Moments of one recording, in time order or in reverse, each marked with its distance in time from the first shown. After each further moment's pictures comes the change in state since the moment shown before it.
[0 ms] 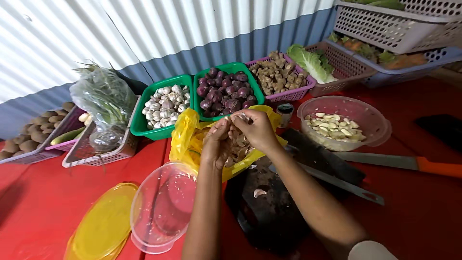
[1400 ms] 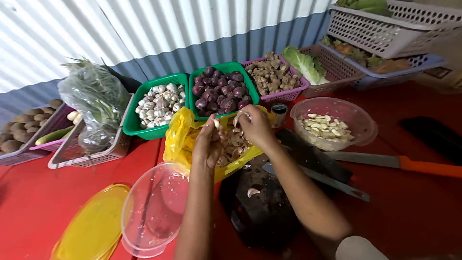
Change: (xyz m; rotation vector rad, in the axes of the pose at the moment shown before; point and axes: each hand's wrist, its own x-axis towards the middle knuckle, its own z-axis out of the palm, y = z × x) left_hand -0.002 0.007 0.000 -0.002 0.073 0.016; right_hand 0.006 -0.001 -0.015 -0.353 -0.021 0.207
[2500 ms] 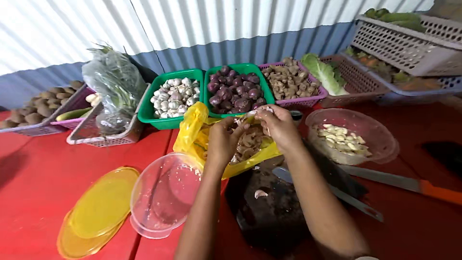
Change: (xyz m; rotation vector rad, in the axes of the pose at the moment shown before) left_hand -0.017 0.015 0.002 1.175 -0.135 0.546; right_hand -0.001 0.001 -0.007 0.478 -0.035 0.049
